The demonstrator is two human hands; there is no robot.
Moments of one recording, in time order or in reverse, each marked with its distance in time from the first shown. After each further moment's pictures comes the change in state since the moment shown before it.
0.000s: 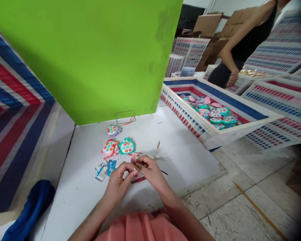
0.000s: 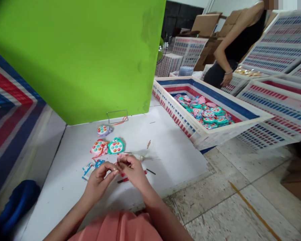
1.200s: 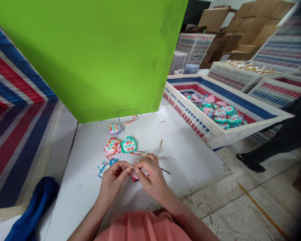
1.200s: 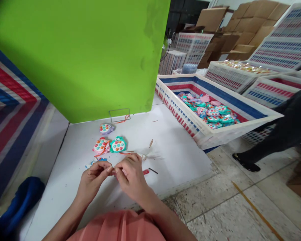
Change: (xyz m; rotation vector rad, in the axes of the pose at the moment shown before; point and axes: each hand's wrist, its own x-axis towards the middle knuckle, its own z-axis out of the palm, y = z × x) left_hand -0.005 0.007 -0.015 -0.303 0.115 -0.308; right_hand -0.021 -0.032 0.007 -0.622 -0.007 -0.531
